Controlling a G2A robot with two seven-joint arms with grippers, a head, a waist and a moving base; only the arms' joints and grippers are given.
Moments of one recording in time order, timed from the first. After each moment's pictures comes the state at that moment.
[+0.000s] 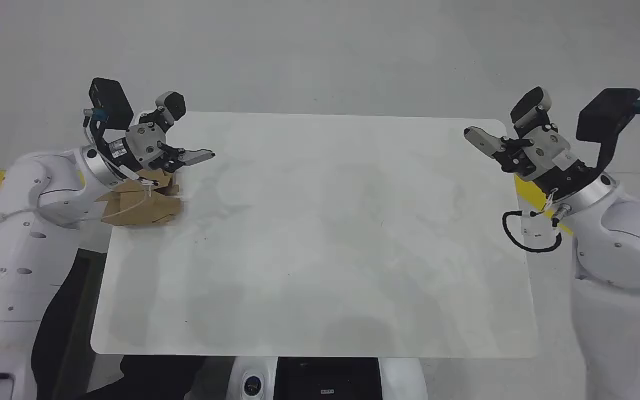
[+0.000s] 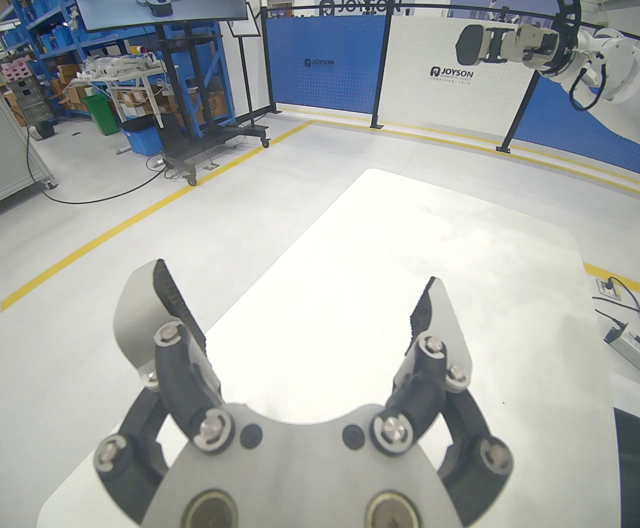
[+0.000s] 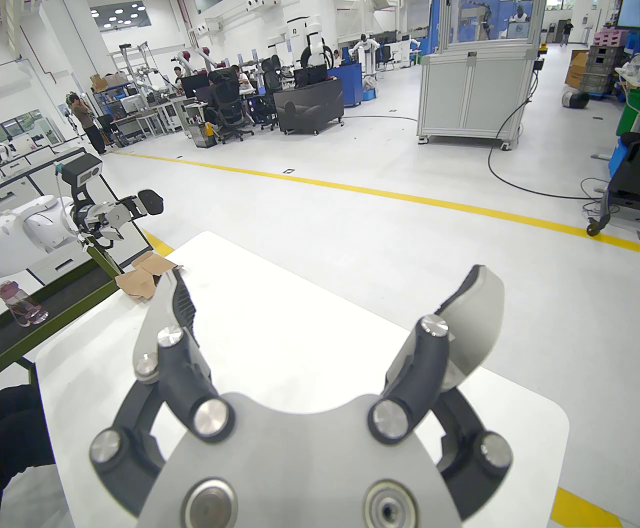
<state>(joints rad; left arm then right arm) 0.89 -0.75 -1.31 -1.38 0.80 -0.98 0.01 -1.20 -1.08 1.71 -1.96 -0.59 -0.49 0.52</state>
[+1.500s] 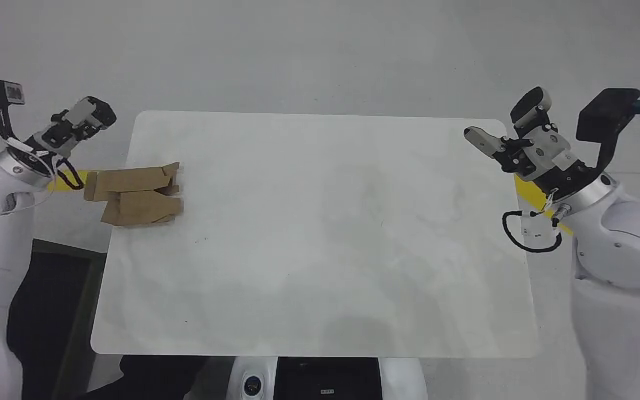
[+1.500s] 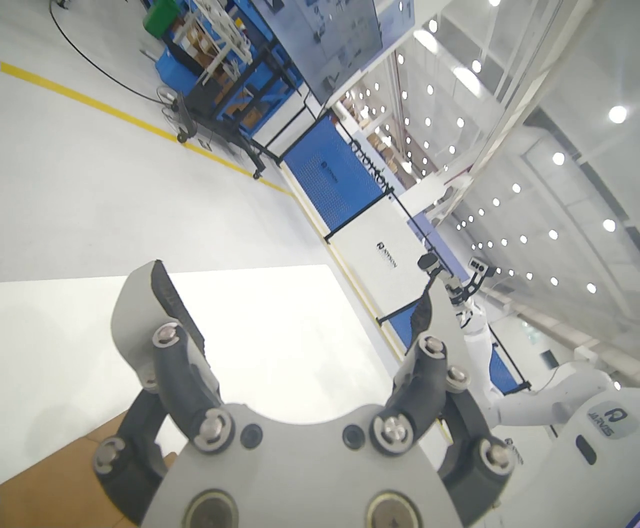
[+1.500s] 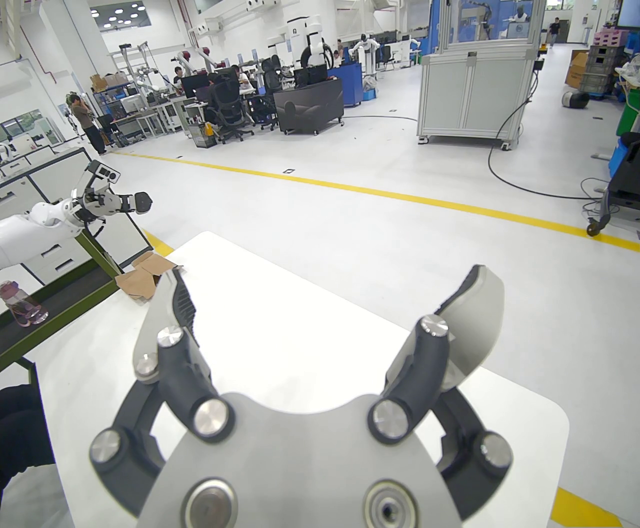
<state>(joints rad) 0.77 -0.73 -1.38 -0.86 -0.57 -0.85 -0.91 -1.20 -1.08 1.71 -1.96 -0.59 -0.49 0.52</state>
